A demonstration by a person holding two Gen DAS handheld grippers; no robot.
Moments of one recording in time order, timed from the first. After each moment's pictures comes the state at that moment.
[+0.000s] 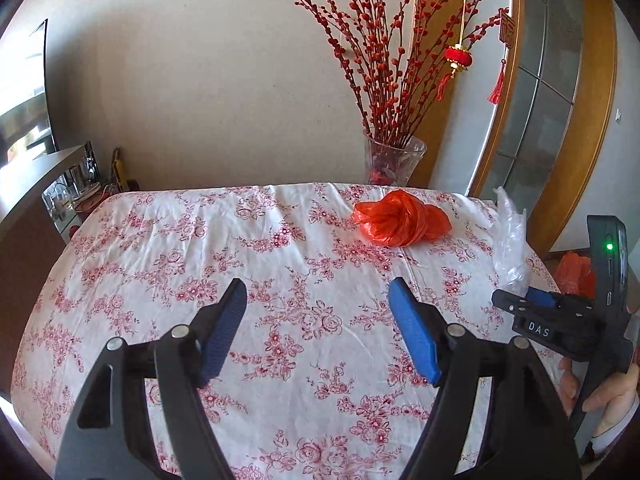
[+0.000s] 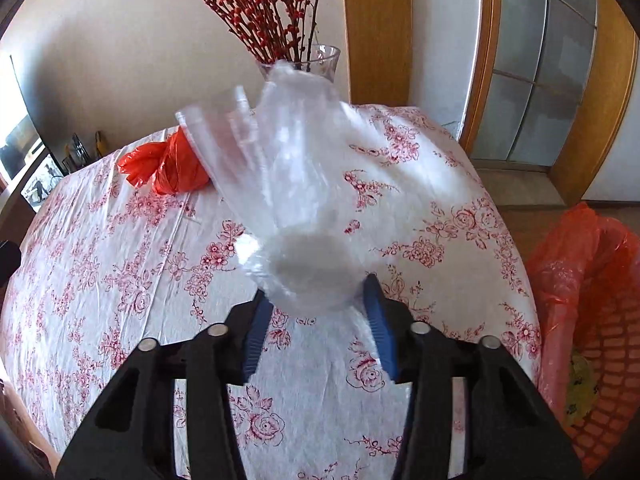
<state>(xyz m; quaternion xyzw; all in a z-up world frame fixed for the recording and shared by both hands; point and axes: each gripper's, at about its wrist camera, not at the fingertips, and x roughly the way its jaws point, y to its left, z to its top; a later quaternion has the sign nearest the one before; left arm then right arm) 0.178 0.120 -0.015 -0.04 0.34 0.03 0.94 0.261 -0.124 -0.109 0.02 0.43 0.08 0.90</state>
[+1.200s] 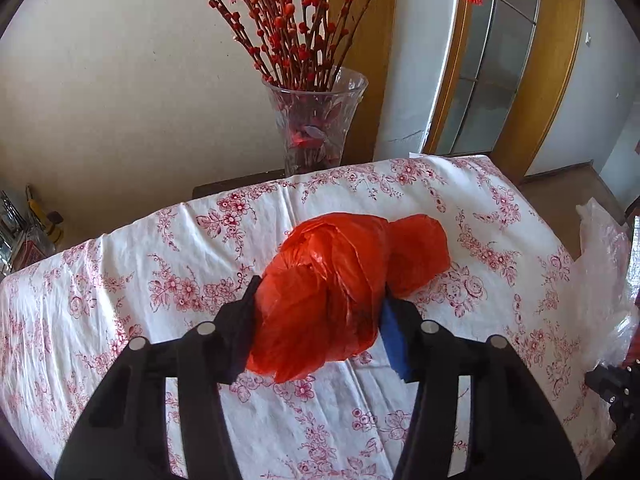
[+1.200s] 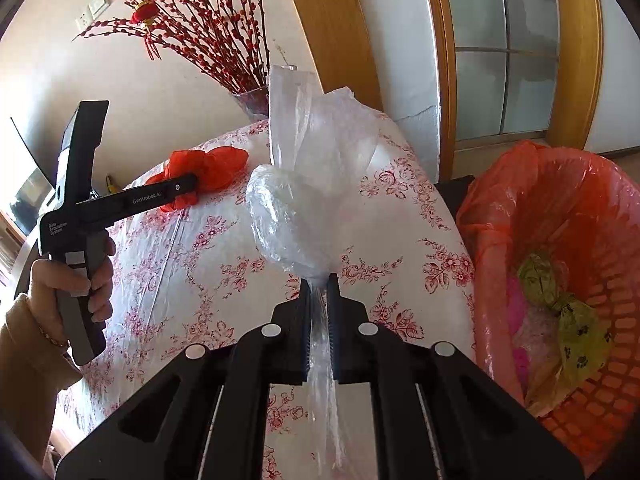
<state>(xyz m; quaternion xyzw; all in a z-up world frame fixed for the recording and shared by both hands) 0.339 0.048 -0.075 0.04 0.43 -0.08 0.90 0.220 -0.179 -0.097 0.11 0.41 0.09 0.90</state>
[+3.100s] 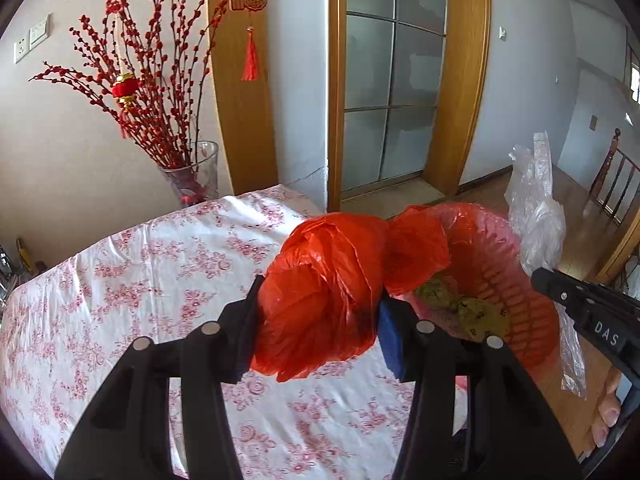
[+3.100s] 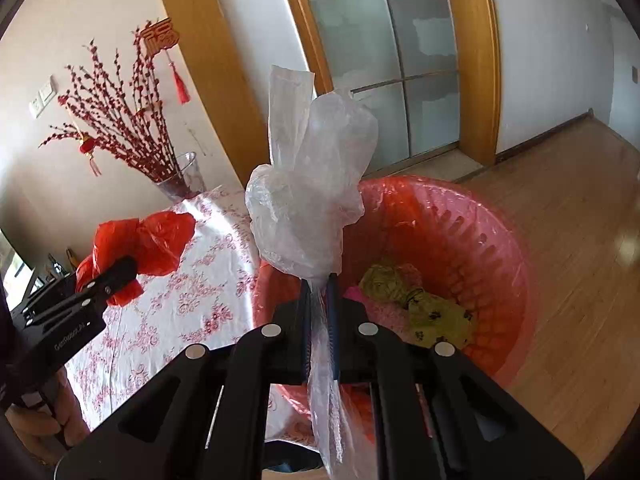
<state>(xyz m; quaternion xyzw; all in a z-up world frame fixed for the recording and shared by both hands) 0.168 -0.119 0.010 0.07 0.35 -0.17 0.92 0.120 -0.328 -0.037 0.16 0.34 -0.05 0.92</state>
